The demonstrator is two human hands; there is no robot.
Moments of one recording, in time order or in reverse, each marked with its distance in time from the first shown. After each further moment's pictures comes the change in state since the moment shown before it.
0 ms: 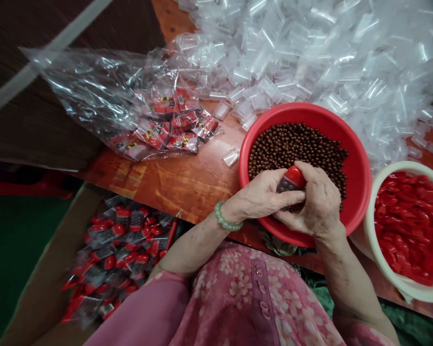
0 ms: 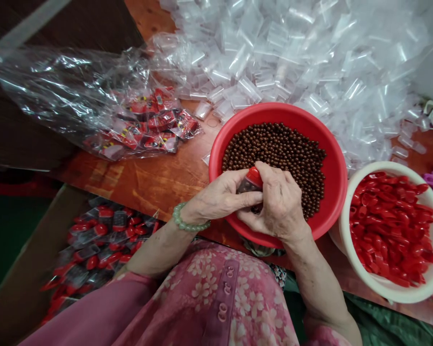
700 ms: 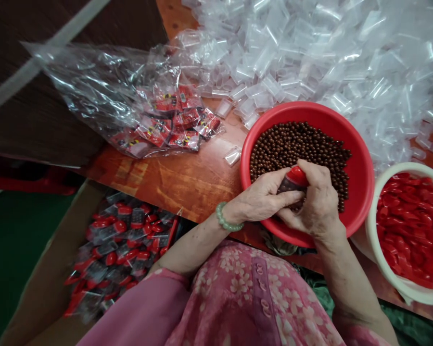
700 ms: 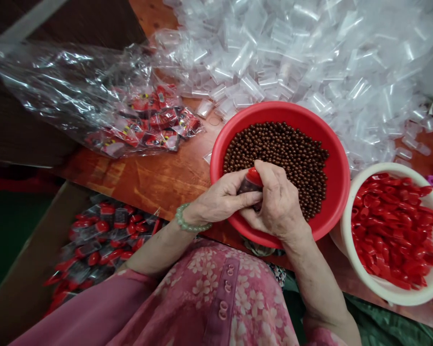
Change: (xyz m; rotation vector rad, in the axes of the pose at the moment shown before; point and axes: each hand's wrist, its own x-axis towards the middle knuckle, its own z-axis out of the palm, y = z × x) left_hand -0.003 -0.009 -0.003 0.083 0.001 0.123; right_hand 0.001 0.000 0.003 0.100 0.016 -0.002
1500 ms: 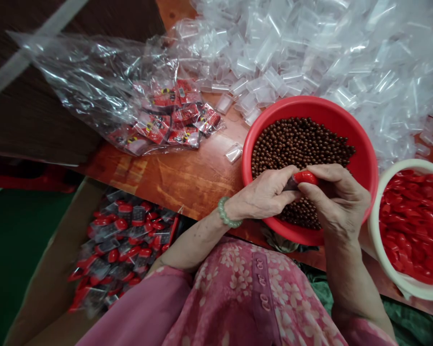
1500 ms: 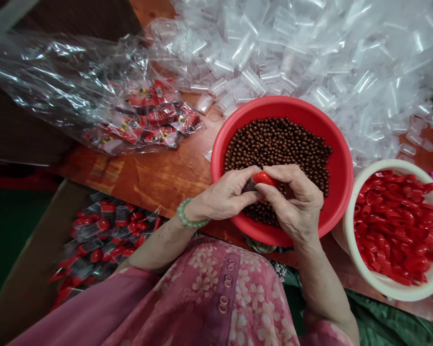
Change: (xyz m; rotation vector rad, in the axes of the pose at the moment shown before) left_hand 0.000 0.007 -0.008 0.451 -0.032 -0.012; right_hand -0.007 -0.004 -0.011 0.462 0.137 0.554
